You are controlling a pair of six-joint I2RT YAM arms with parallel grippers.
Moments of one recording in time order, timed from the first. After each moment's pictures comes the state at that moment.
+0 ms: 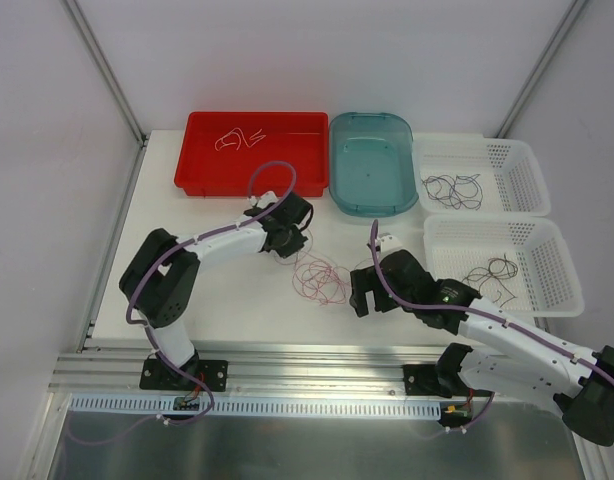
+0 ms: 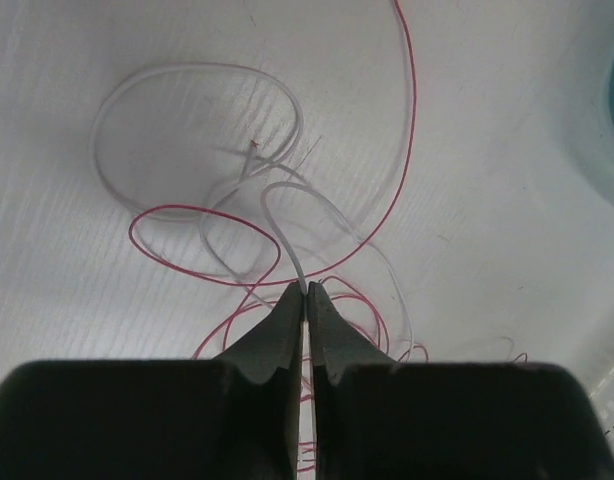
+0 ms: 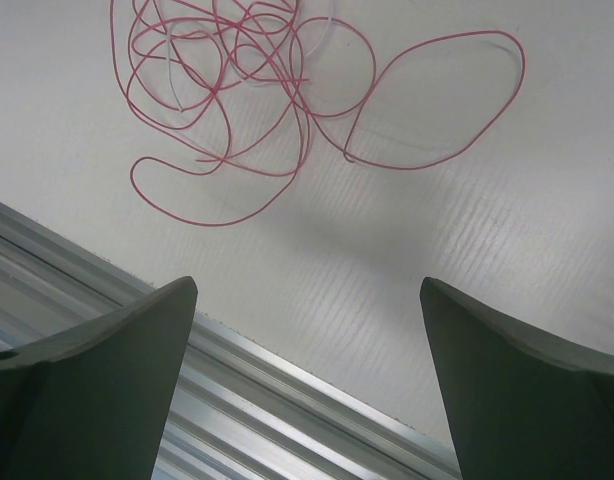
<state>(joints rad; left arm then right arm) -0.70 1.76 1.16 -0.48 -0.26 -1.22 0.91 0.90 0.64 -0.55 0.17 0.45</state>
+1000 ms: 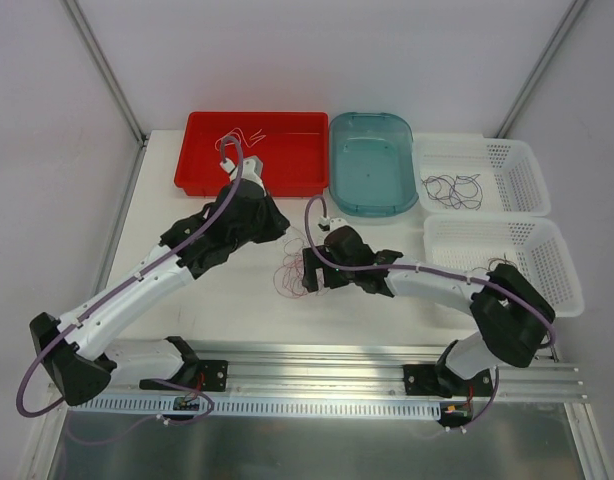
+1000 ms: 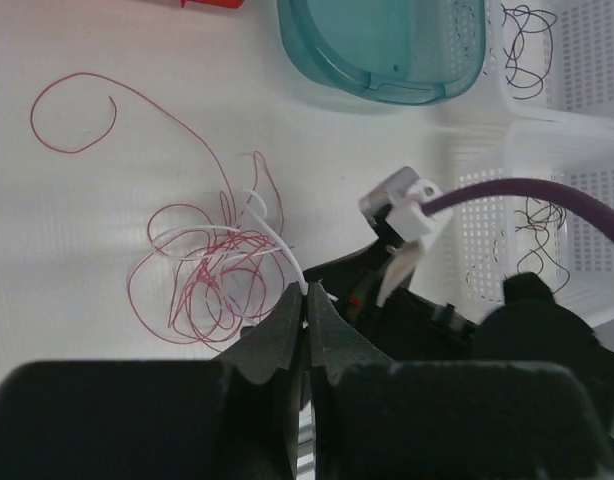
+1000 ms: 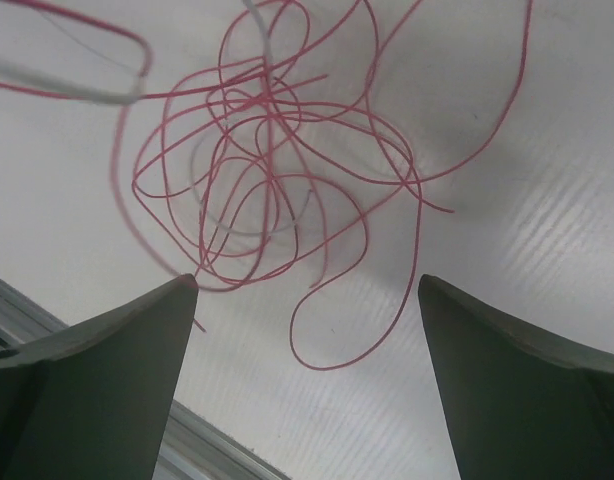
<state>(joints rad) -0.77 1.18 1.19 -0.59 -0.24 -0.78 0.91 1.48 0.85 -0.18 0.06 0.54</state>
